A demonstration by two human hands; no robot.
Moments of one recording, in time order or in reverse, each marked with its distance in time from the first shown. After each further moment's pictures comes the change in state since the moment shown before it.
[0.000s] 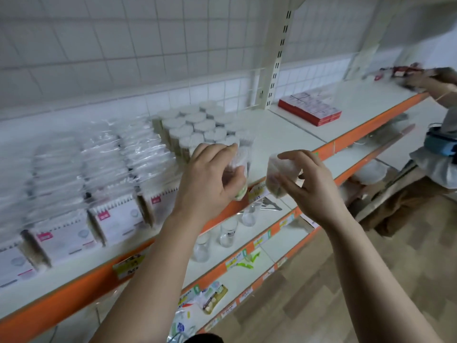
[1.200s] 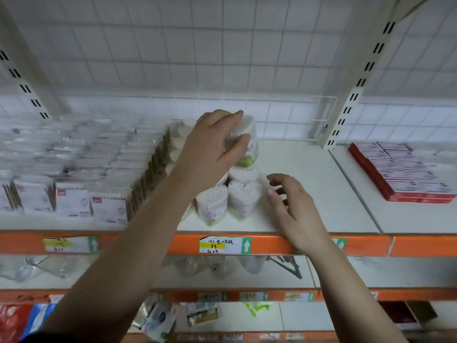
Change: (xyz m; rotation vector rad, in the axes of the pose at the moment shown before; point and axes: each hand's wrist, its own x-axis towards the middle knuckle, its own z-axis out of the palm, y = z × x) left_hand 0.128 0.010 0.087 0.294 0.073 -0.374; right_hand 0.140 0.142 0.041 0.421 -0.485 -0.279
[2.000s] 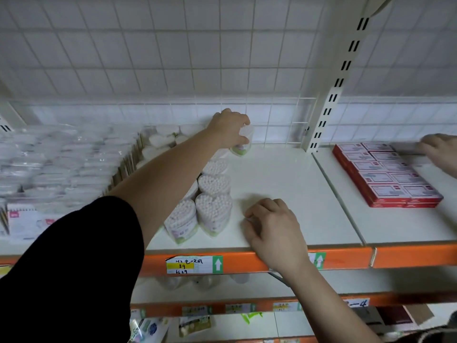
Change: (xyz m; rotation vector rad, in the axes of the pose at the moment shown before) left_hand 0.138 -0.061 0.134 0.374 -0.510 -0.073; right_hand -0.001 0.035 0.008 -0.438 -0.006 -0.016
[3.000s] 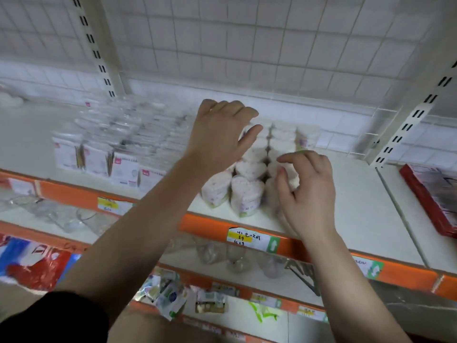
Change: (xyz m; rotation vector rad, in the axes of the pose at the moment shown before) left_hand -0.210 -0.033 -0.067 0.207 0.645 -0.038; right_hand 0.037 -0.091 -0.024 0.247 0.346 -0.229
